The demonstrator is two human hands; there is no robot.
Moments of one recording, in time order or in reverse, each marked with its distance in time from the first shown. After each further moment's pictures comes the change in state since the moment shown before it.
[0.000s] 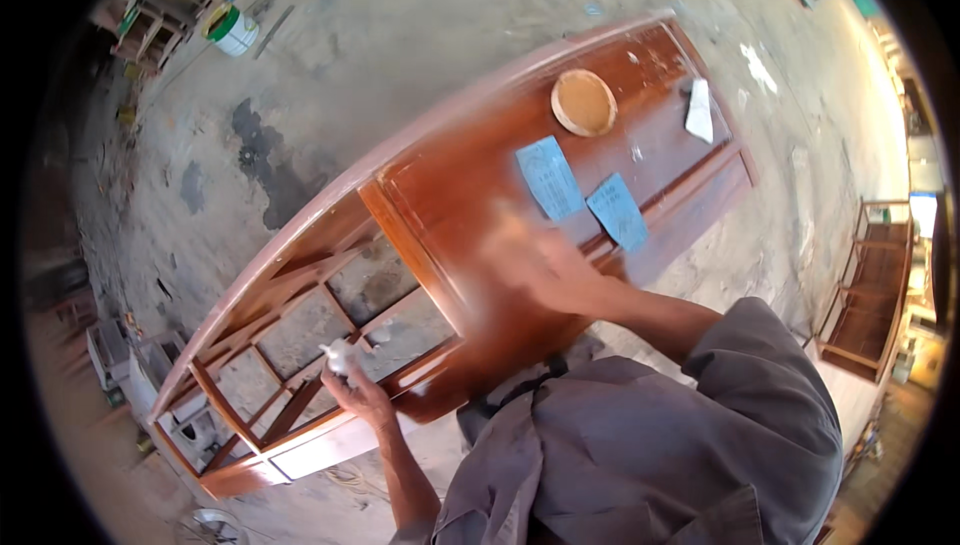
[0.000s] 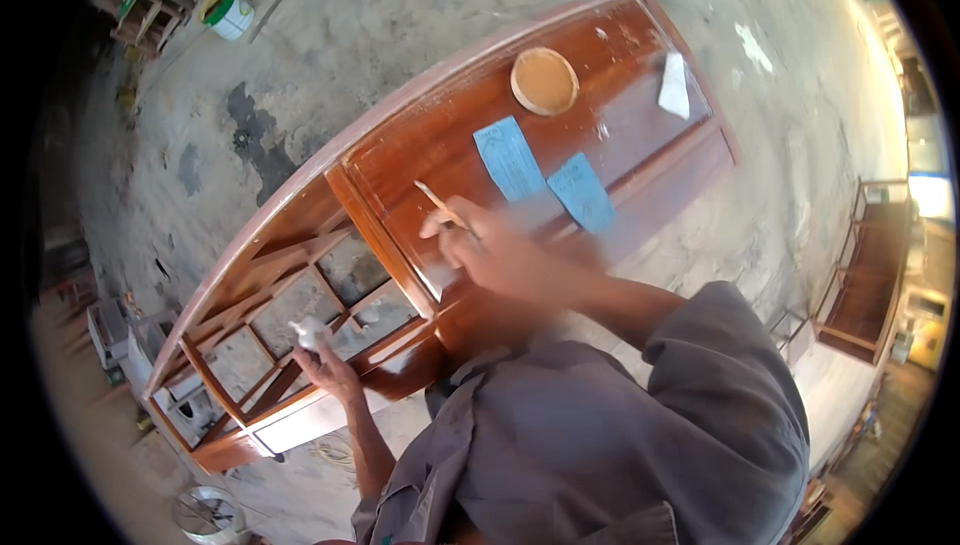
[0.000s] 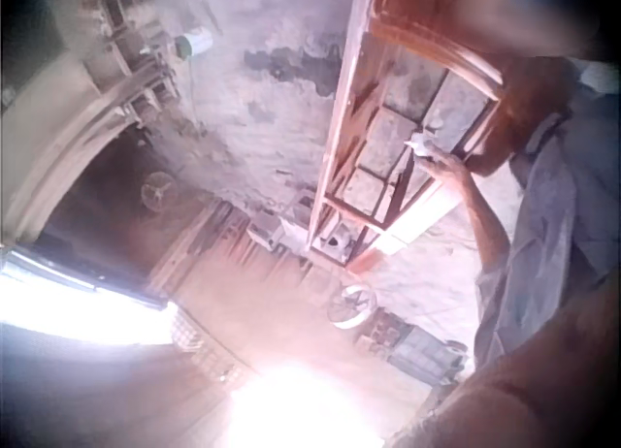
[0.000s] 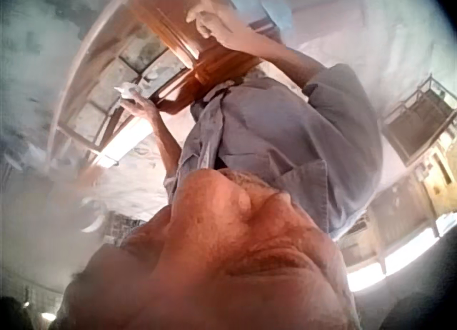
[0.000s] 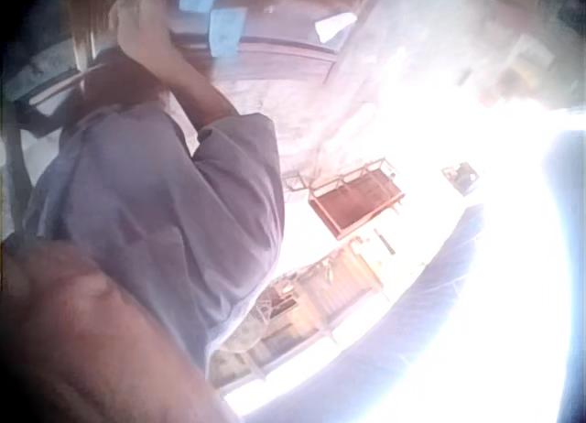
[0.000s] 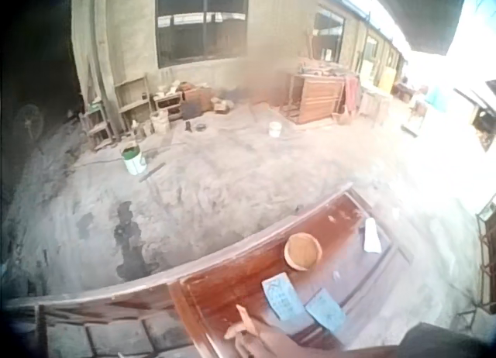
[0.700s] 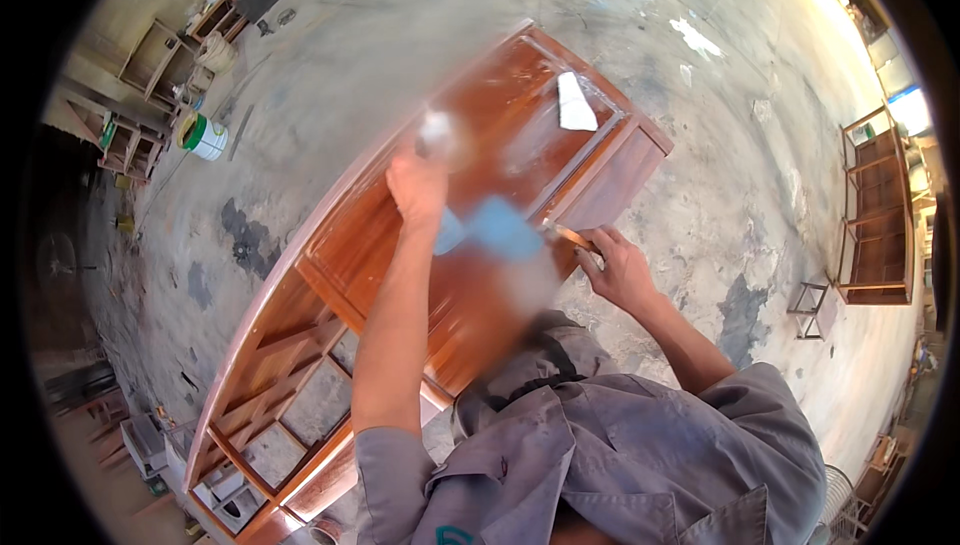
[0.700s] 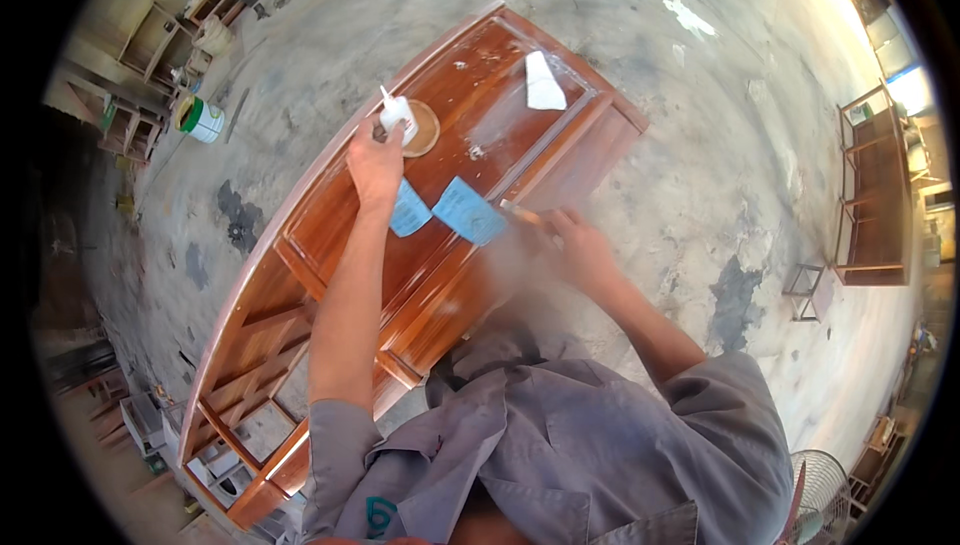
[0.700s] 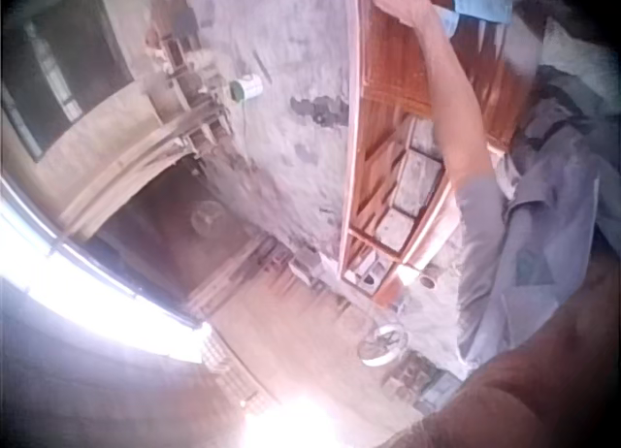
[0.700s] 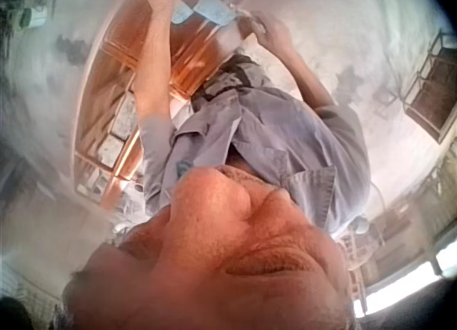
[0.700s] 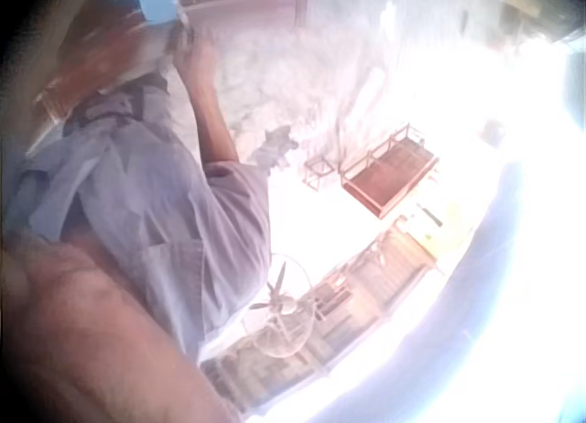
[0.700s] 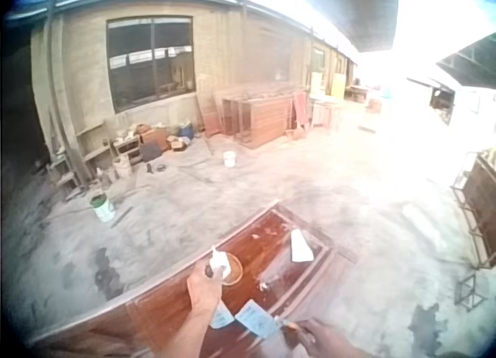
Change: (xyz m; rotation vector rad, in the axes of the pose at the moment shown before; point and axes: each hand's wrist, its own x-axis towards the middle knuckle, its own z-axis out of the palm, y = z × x) left_hand 0.014 0.328 0.349 -0.059 -0.453 0.442; right_hand -0.187 0.045 -0.166 -0.779 0.611 0.084
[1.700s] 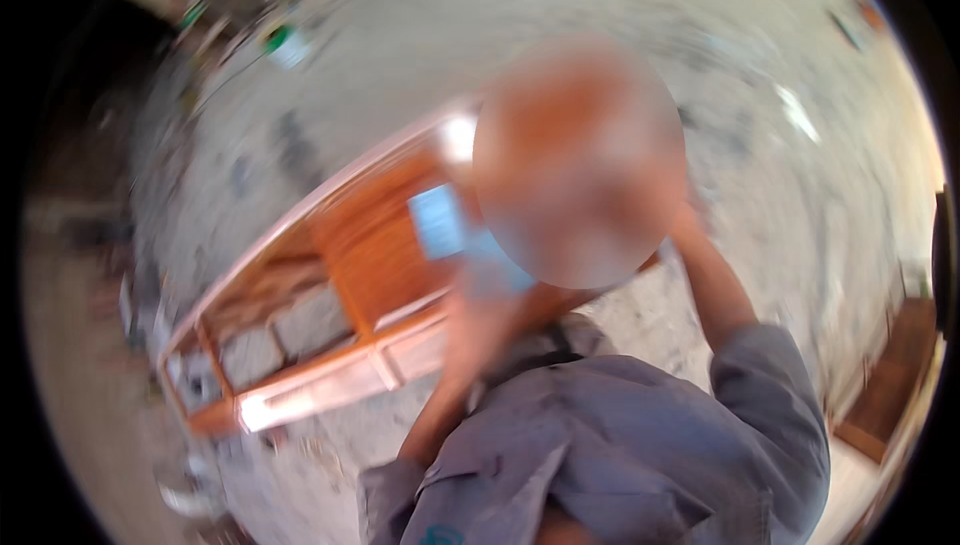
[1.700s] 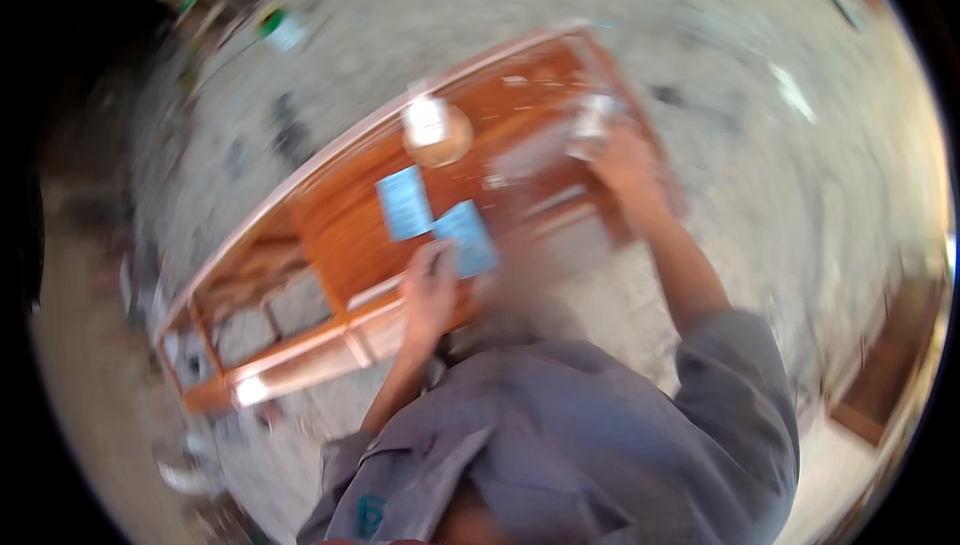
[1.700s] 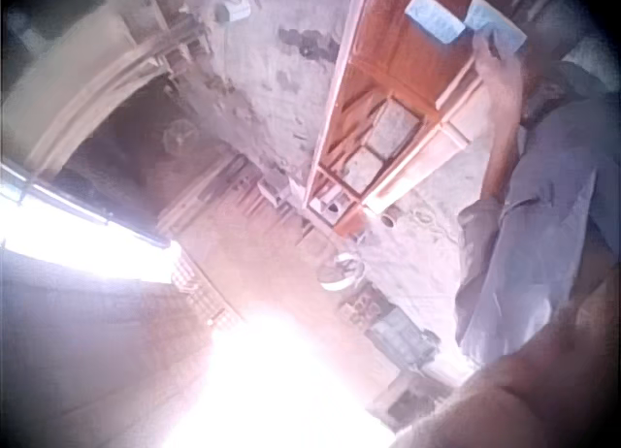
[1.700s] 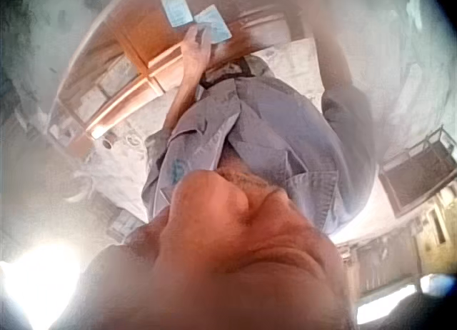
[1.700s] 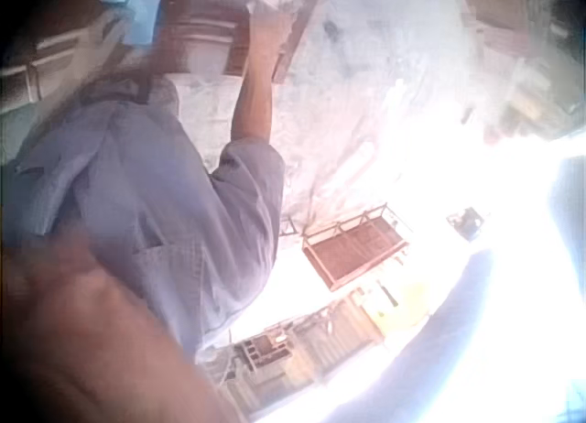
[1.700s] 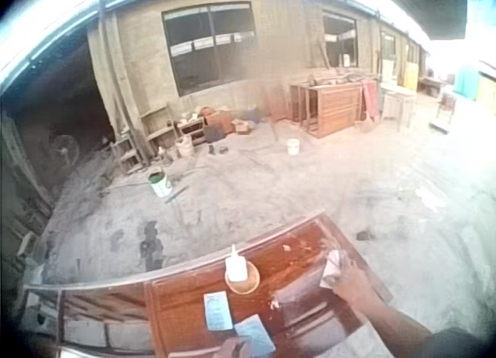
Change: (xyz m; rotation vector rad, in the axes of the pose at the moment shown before) left_hand -0.178 0.069 0.012 -0.106 -0.058 -0.314; right_hand 0.260 0.143 -0.024 -0.364 -0.221 -0.034
